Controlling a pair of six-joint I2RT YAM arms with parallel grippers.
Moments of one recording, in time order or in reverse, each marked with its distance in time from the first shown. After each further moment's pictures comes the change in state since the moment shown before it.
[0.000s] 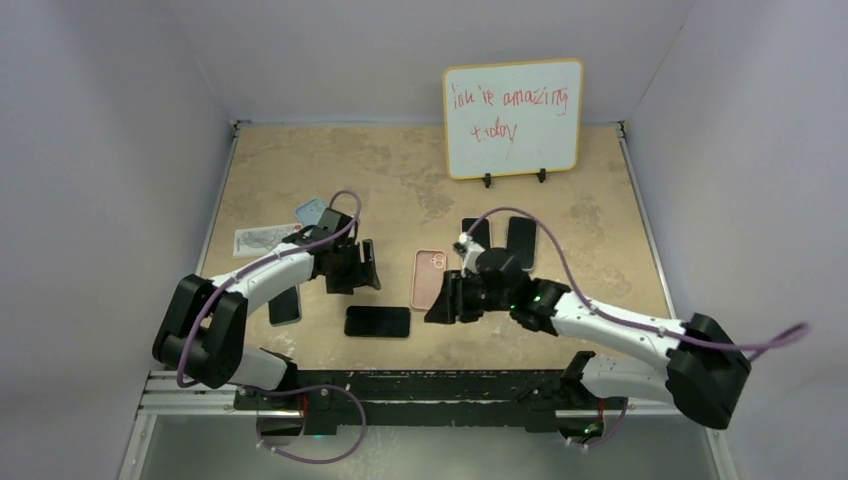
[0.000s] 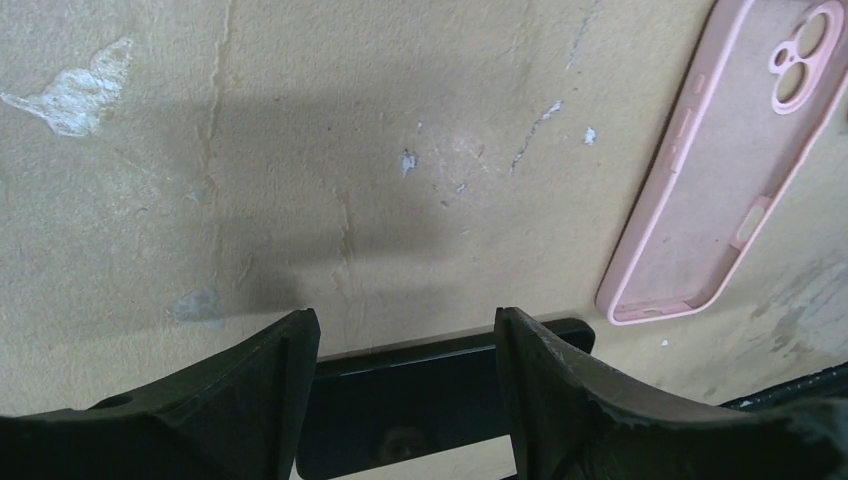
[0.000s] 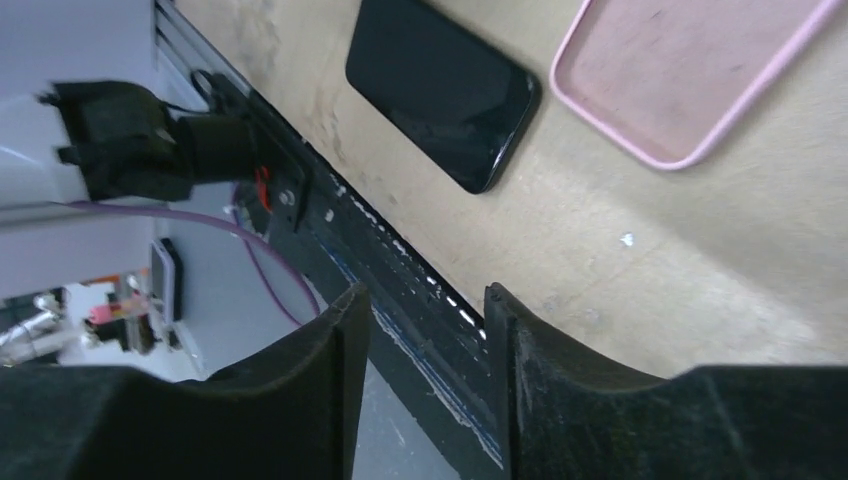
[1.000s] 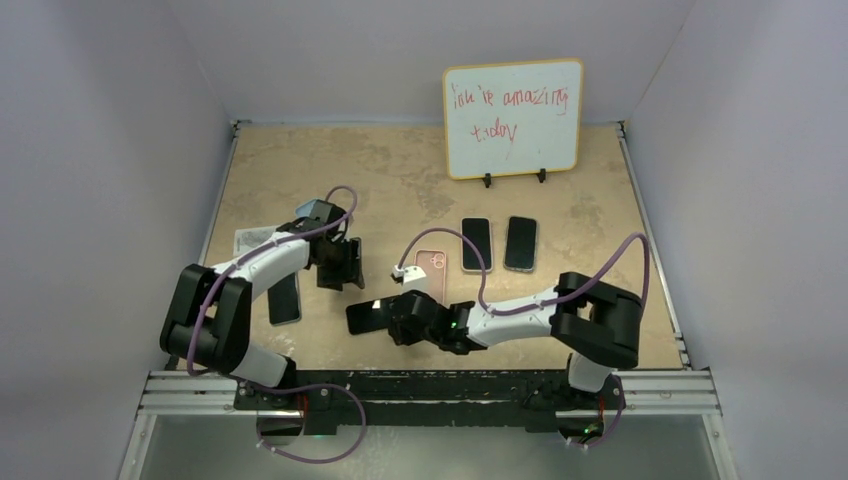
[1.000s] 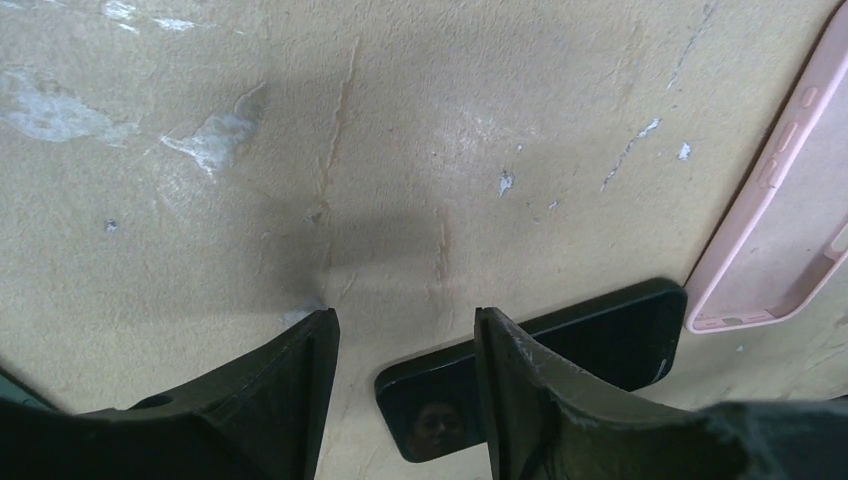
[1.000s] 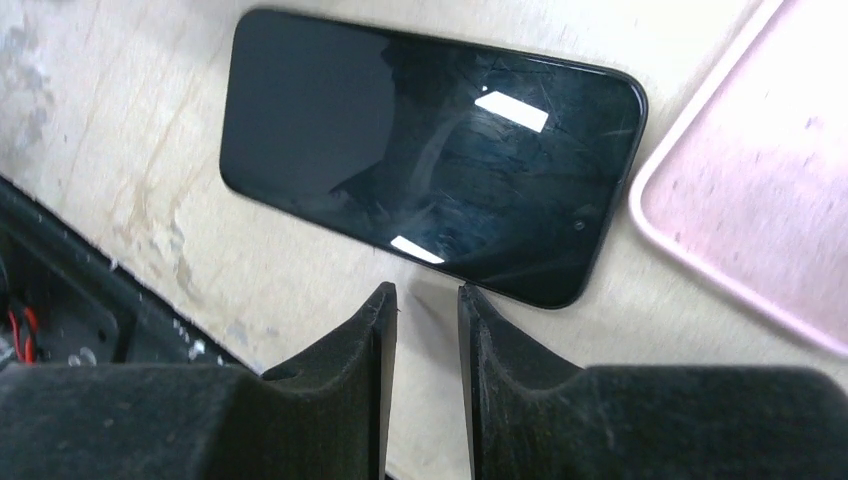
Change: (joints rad) left arm 0.095 0.063 0.056 -0.089 -0.012 0.165; right arm 0.446 0.593 0.208 0.210 0.616 0.019
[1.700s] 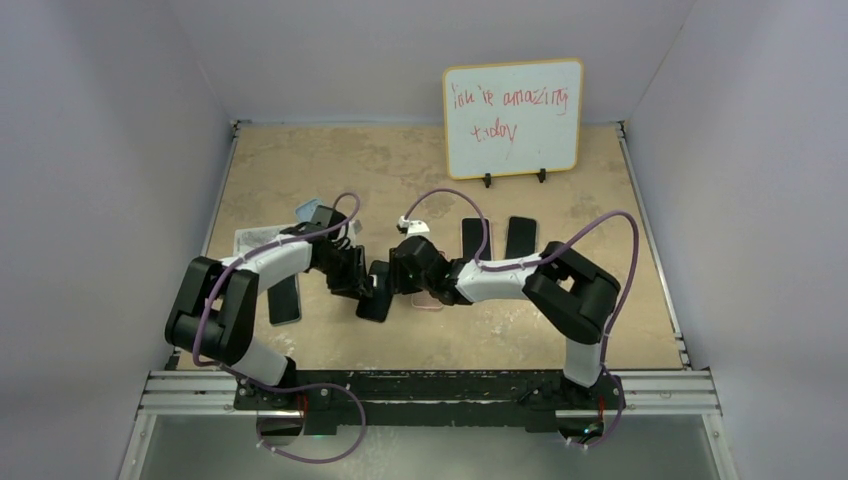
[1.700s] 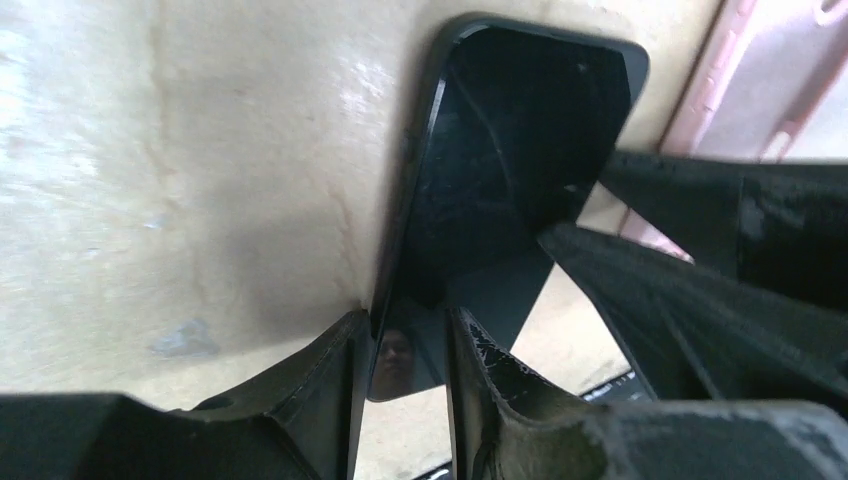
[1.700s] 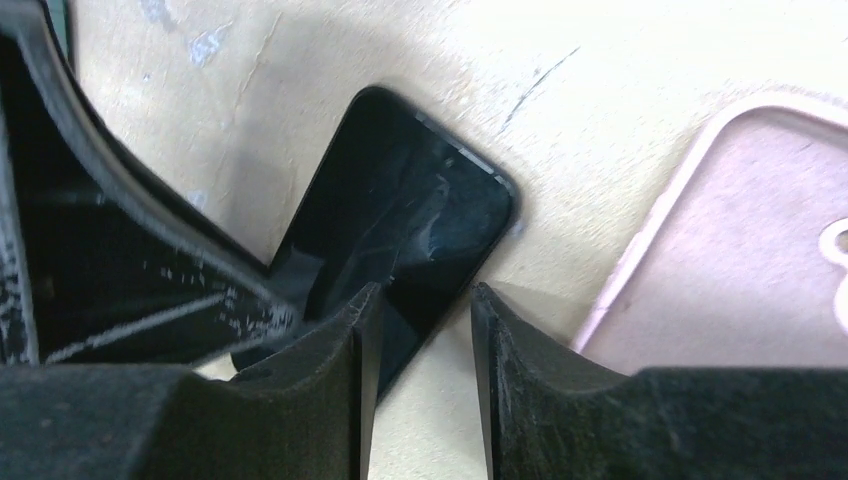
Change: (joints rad) left arm 0.006 0.063 -0.027 0.047 0.196 0.011; right arm -0.272 0.177 0.201 0.051 -0.114 -0.107
